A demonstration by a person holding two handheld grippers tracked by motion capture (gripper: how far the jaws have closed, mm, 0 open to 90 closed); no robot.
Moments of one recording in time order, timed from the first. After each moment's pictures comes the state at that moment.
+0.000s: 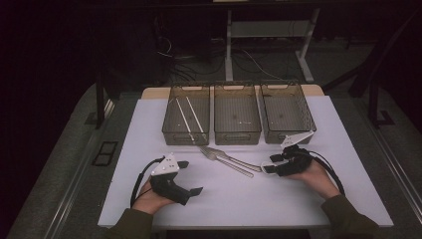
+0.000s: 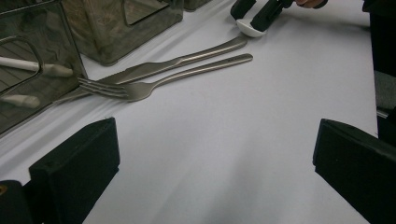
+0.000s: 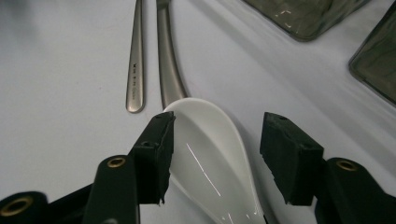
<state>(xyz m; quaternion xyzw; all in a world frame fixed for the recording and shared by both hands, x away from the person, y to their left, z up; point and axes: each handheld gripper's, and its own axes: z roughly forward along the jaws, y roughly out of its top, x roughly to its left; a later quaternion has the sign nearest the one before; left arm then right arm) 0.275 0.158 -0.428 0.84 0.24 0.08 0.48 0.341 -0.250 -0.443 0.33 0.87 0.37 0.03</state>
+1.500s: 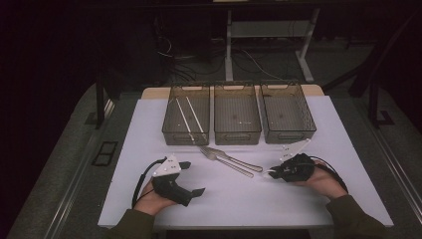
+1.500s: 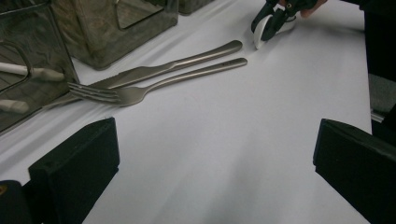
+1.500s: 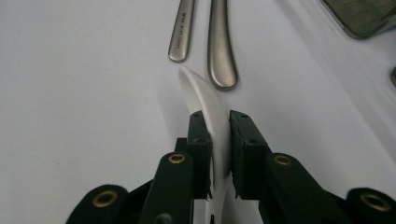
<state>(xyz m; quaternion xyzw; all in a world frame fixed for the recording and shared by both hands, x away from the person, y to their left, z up) 0.273 0.154 -0.429 0.83 0.24 0.08 0.50 0.322 -0.249 -0.437 0.20 0.93 0.32 0.06</state>
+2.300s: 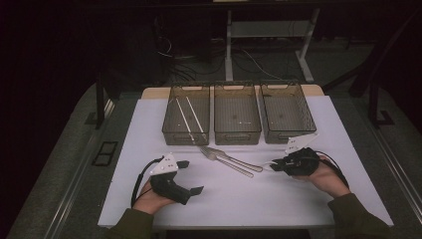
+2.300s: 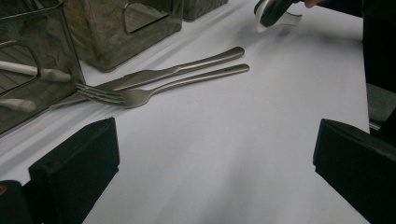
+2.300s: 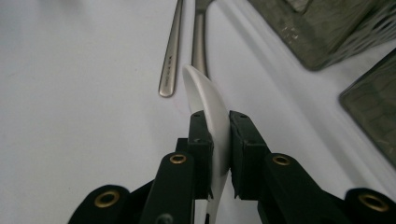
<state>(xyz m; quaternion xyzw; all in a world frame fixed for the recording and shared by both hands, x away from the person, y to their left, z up) 0.275 0.159 -0.429 0.82 0.25 0.07 0.50 0.323 -0.254 -0.413 0.23 0.90 0.36 0.07</state>
